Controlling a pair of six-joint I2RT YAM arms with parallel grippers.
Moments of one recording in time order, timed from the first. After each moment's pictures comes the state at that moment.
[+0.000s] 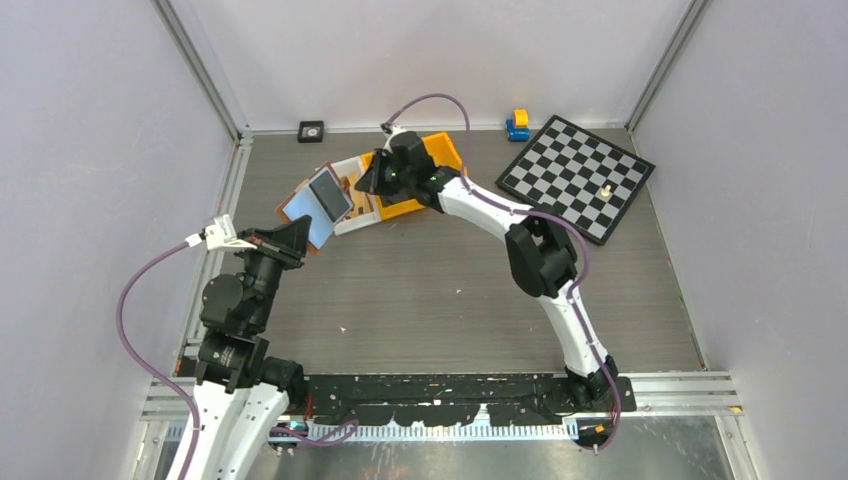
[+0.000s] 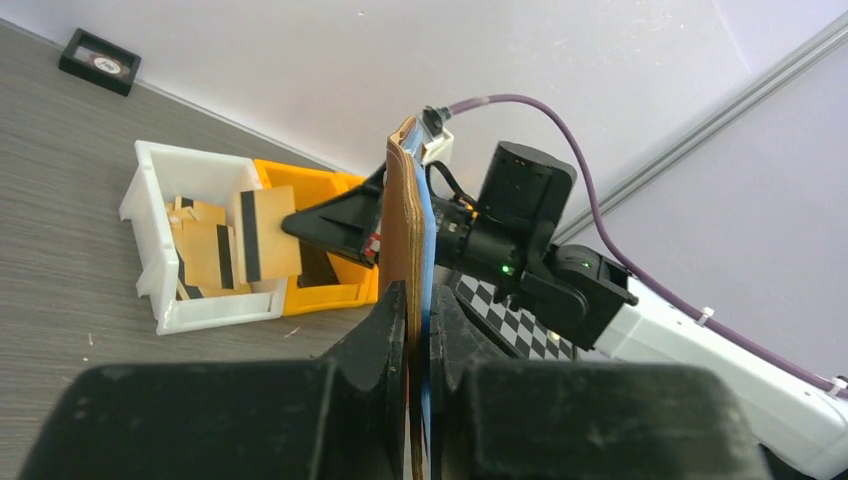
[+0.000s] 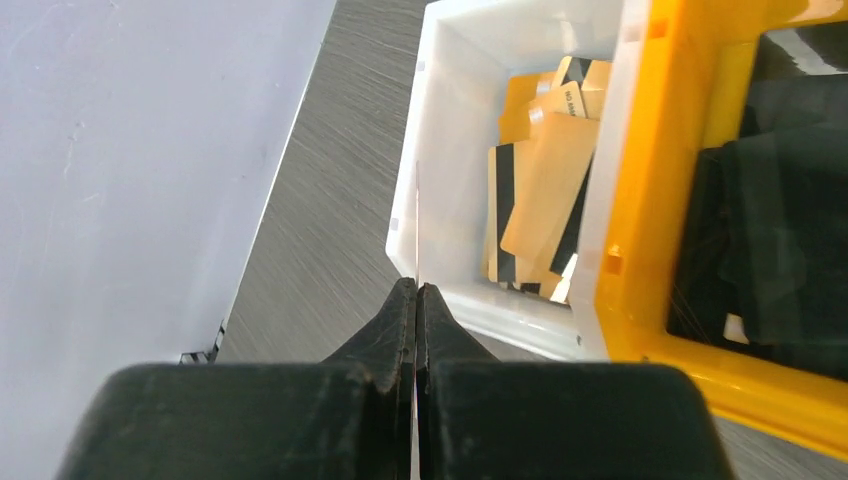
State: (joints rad) left arm -0.25 0.37 0.60 -0.08 -0.08 -0.68; right arm 0.72 2.26 1.90 -0.05 -0.24 0.68
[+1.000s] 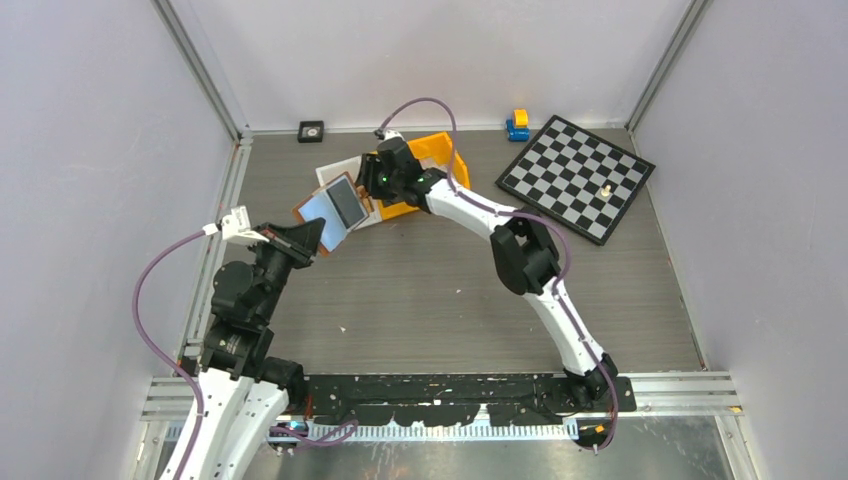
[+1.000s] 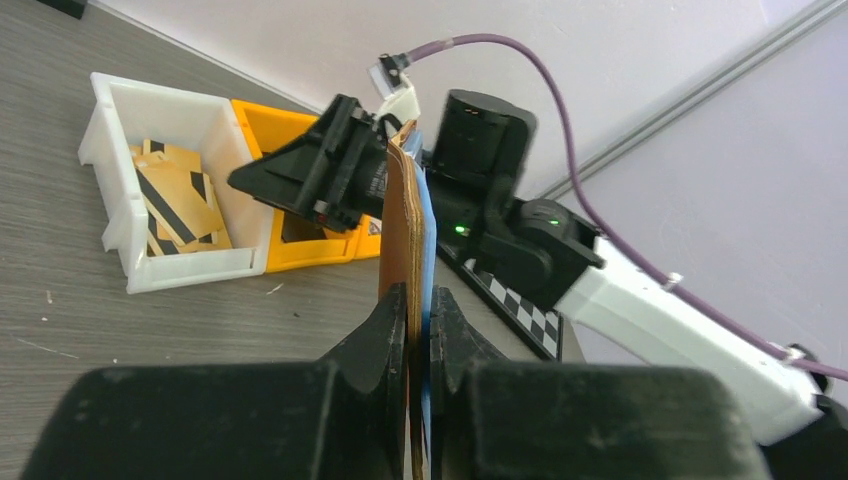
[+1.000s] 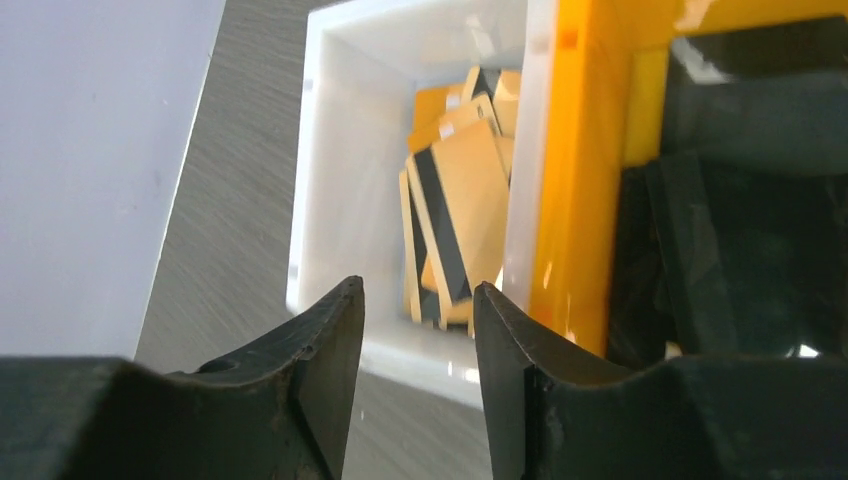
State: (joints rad) left arm -0.25 0.44 0.60 -0.09 0.00 -0.73; right arm 0.74 2.48 2.19 -0.19 -0.10 0.63
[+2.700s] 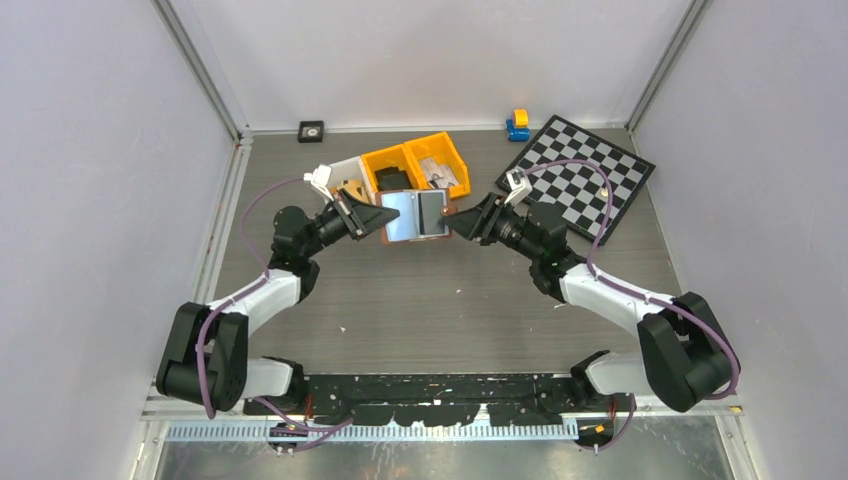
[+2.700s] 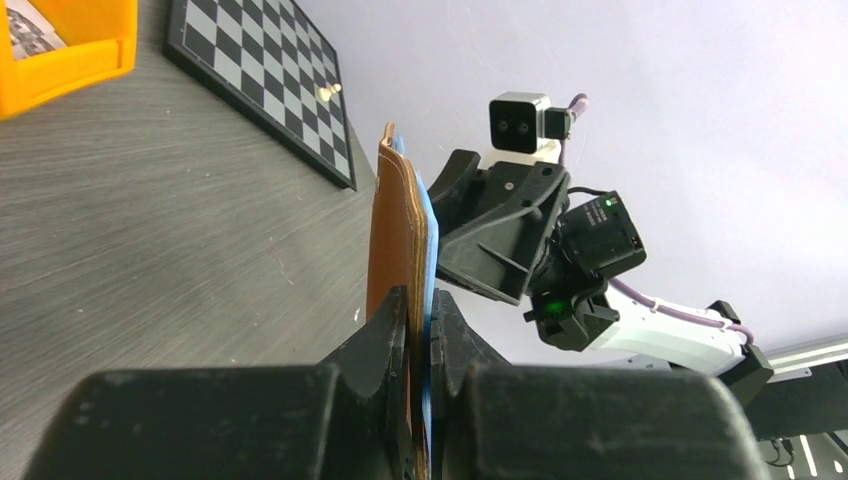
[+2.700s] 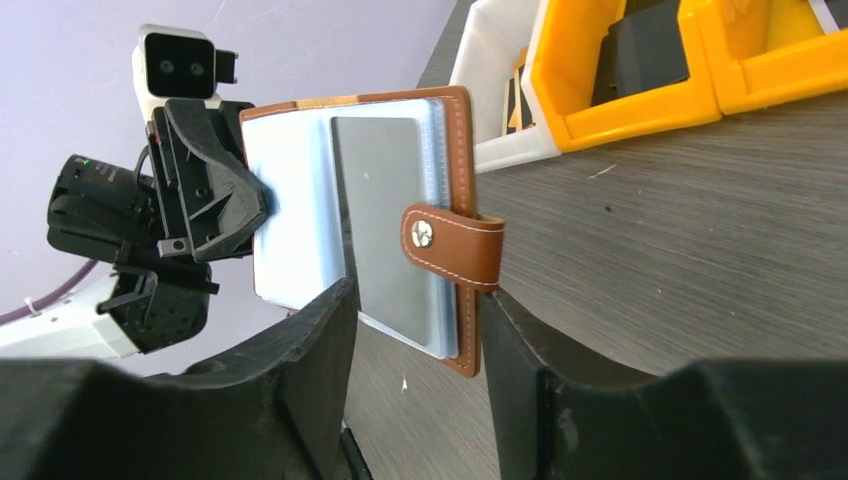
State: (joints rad) left arm -0.25 1.29 0.54 0.87 0.72 -1.13; right arm 0.50 1.31 0.62 0.62 -0.38 0.85
